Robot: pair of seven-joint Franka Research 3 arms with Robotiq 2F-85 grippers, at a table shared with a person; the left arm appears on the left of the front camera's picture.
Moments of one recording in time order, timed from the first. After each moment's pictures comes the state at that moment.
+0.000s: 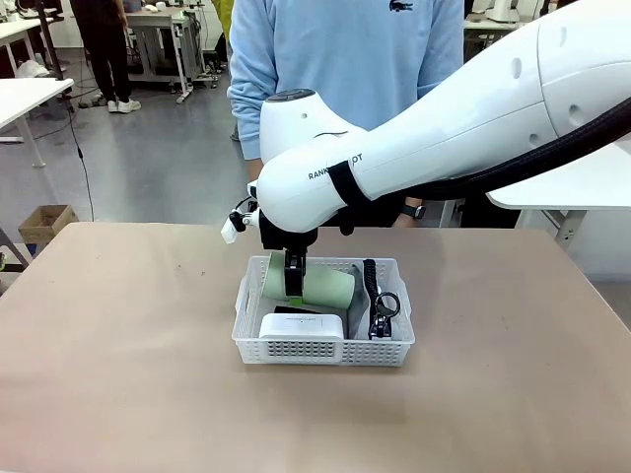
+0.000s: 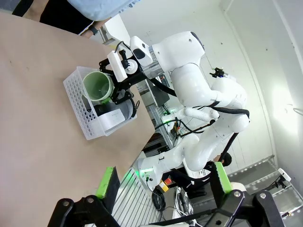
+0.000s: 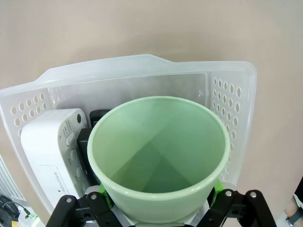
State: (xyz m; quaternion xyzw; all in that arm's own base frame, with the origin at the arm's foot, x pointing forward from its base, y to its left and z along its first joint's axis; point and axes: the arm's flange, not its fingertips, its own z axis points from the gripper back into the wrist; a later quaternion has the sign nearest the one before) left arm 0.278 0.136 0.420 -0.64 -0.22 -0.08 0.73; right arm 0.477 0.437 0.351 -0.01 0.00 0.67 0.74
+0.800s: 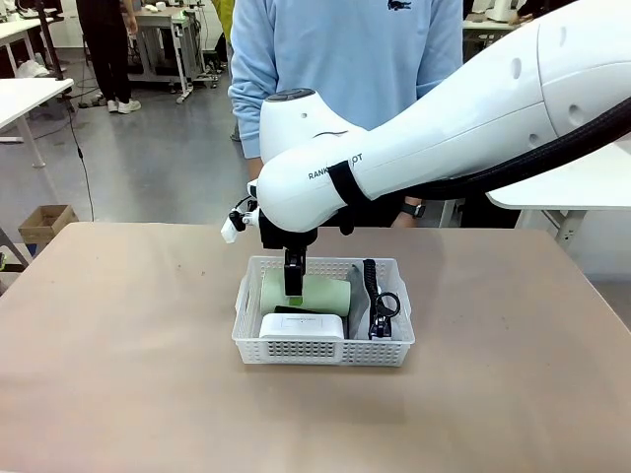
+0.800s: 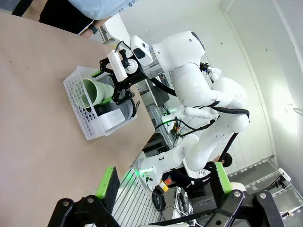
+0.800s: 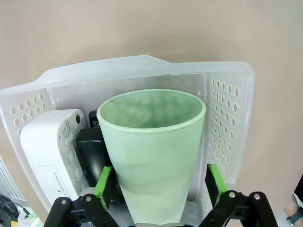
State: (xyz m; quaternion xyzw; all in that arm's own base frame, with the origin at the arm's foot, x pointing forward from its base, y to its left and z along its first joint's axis) left arm 0.278 0.136 0.420 -0.64 -0.22 -0.08 0.73; right arm 0.478 0.437 0.351 -0.01 0.00 0.67 0.74
